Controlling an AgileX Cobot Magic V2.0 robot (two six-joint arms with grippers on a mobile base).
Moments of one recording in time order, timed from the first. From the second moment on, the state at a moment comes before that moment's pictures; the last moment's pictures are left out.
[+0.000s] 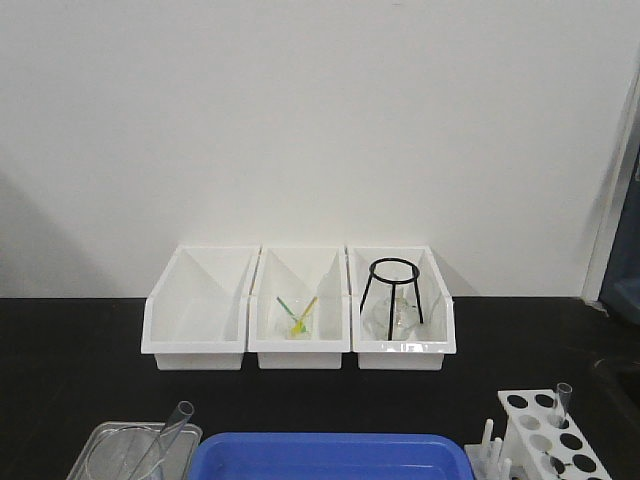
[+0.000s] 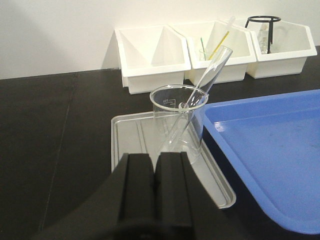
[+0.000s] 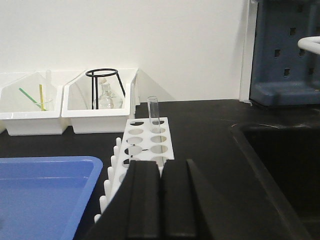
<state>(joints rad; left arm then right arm) -0.16 -0.01 0.03 0.08 0.22 -0.08 0.01 -0.01 0.03 -0.06 0.12 0.07</state>
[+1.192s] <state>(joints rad) -0.16 0.72 -0.83 0.01 0.01 -0.02 0.01 0.73 -0.74 -0.16 0.01 0.07</state>
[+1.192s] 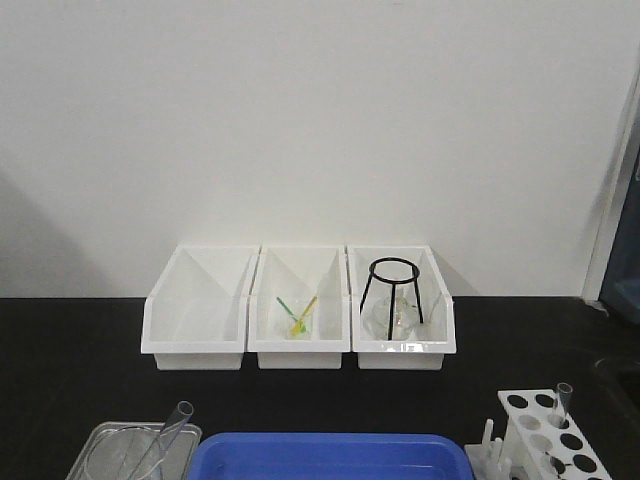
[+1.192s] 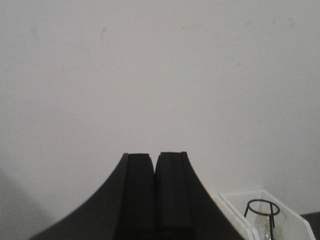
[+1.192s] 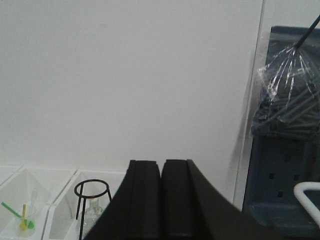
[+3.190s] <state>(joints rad) -0.25 1.42 -0.55 0.45 -0.42 0.00 0.01 0.74 -0.36 -0.13 -0.34 0.10</state>
